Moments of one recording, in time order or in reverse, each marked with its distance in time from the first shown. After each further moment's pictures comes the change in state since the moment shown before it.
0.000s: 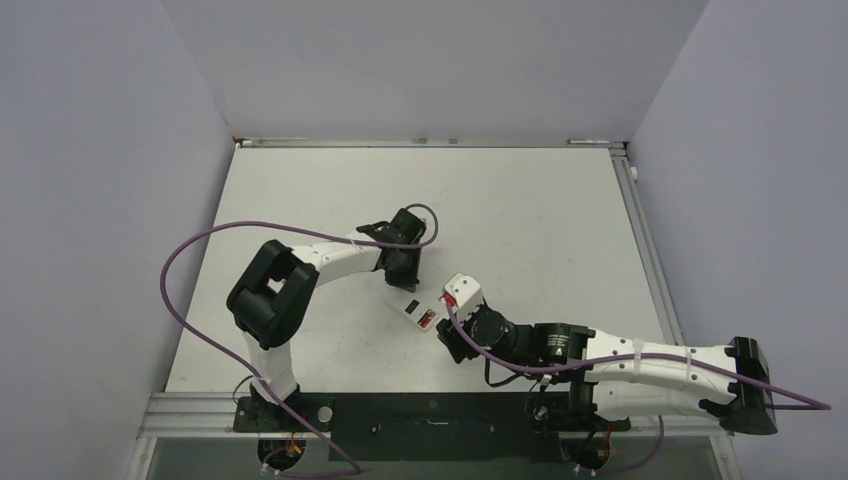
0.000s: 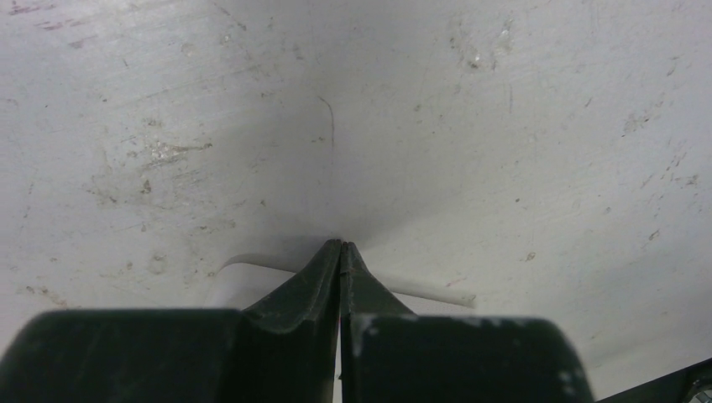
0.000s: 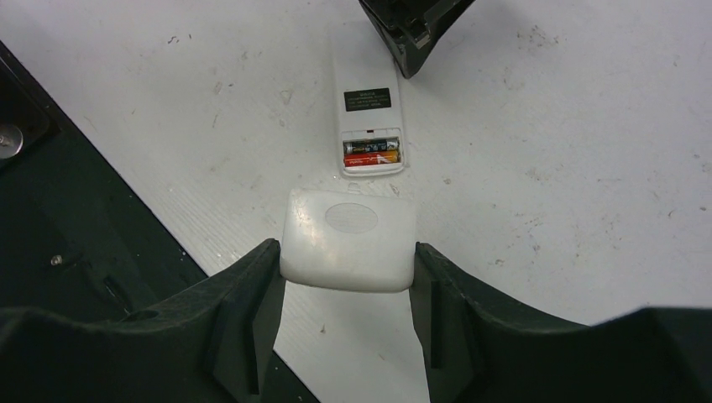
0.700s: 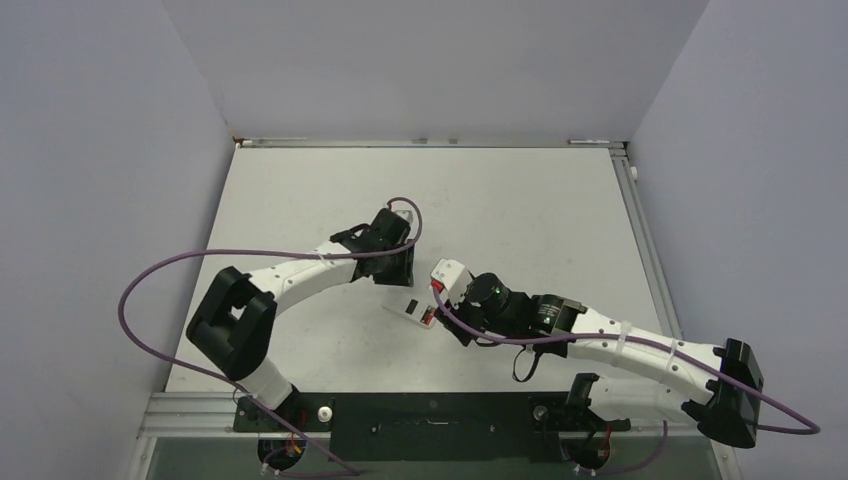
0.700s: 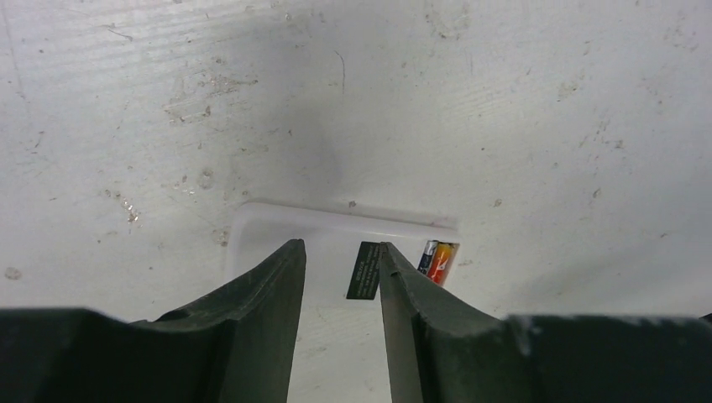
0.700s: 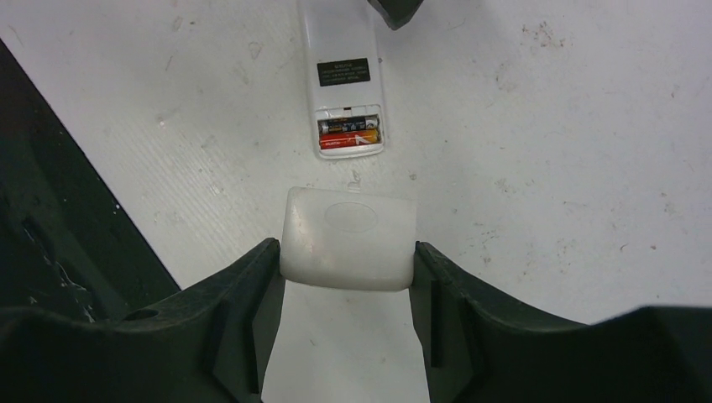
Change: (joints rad) left arm 0.000 -0.216 -0.109 -0.004 -0.050 -0.023; right arm -0.229 0.110 0.105 -0.094 -0.270 -0.254
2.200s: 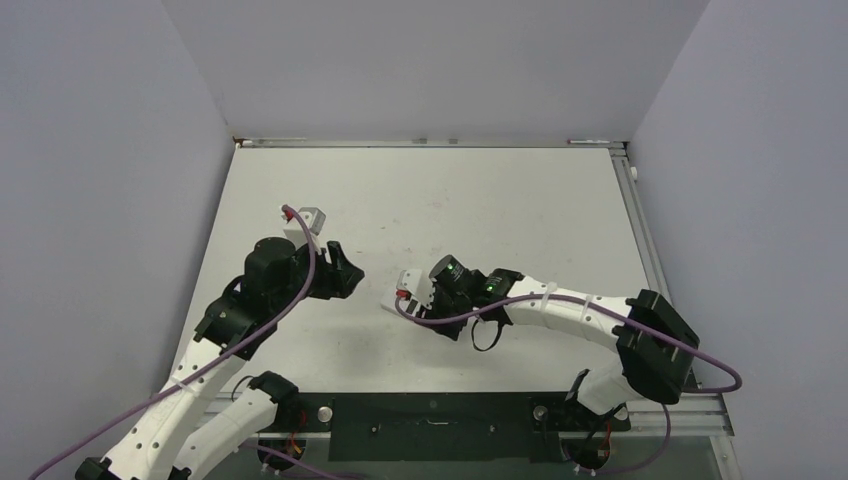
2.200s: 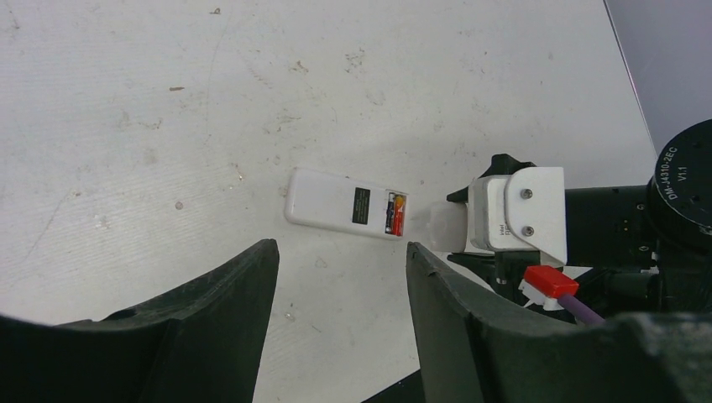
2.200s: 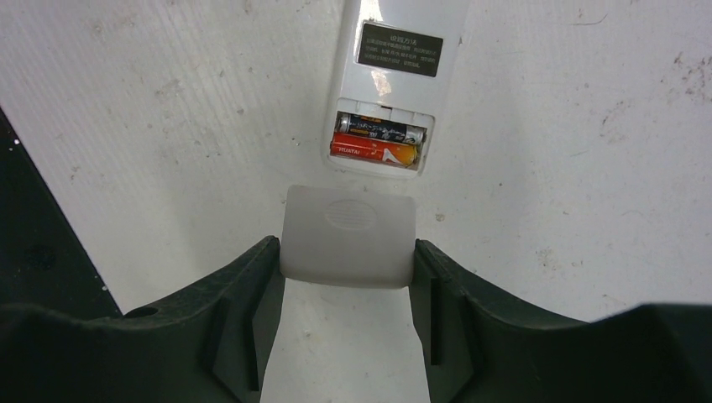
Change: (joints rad) left arm 0.186 -0.919 -0.235 -0.117 0.067 0.096; right arm -0.119 0.398 0.129 -0.024 -0.266 -0.356
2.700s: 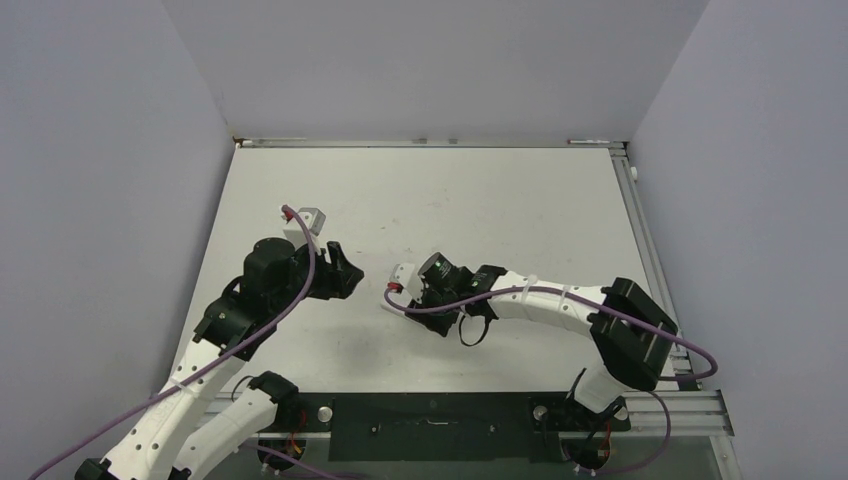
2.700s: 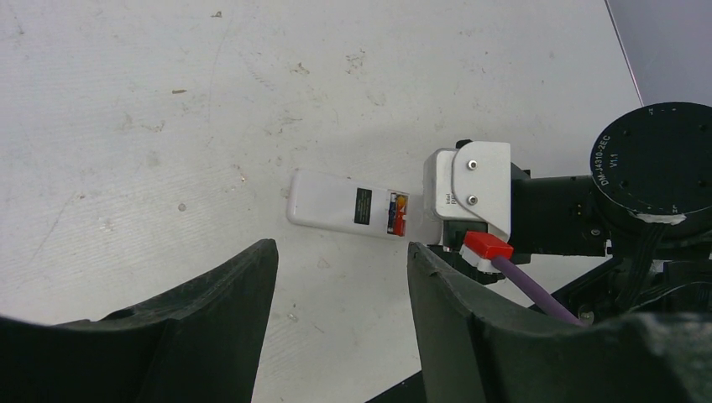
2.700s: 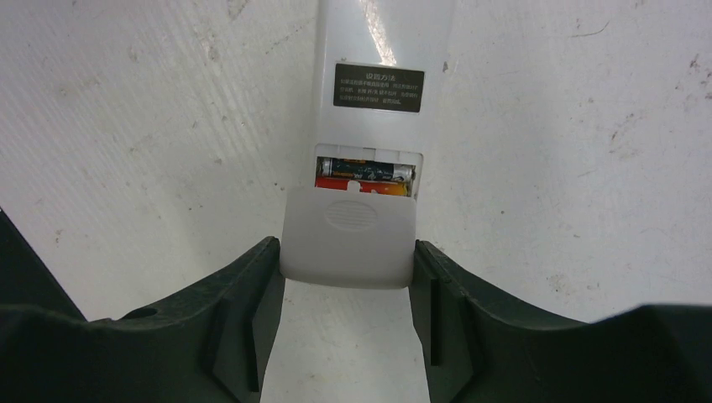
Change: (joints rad) left arm 0.000 -0.005 0.000 0.000 0.000 0.014; right arm 0.000 0.114 0.045 0.048 0.031 0.085
